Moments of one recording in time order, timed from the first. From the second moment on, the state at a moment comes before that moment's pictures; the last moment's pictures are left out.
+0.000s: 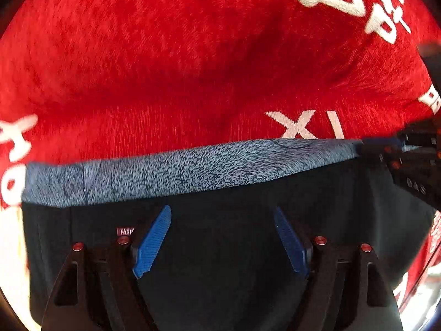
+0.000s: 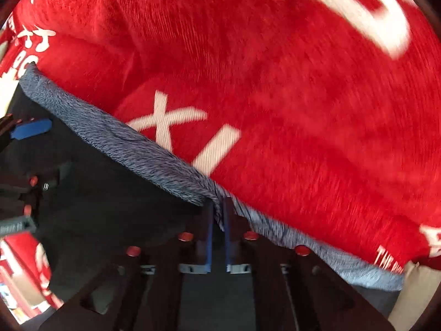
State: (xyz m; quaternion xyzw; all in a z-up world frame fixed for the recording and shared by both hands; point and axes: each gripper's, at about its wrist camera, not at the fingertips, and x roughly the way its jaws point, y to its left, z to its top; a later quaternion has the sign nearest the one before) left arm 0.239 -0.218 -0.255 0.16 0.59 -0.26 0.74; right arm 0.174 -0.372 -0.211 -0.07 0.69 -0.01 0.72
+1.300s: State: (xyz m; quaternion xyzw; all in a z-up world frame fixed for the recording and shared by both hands) left arm 0.197 -0.131 -0.237 0.19 0.60 -0.17 0.76; right arm 0.009 -0.346 -0.158 0.48 0.56 -0.01 0.68
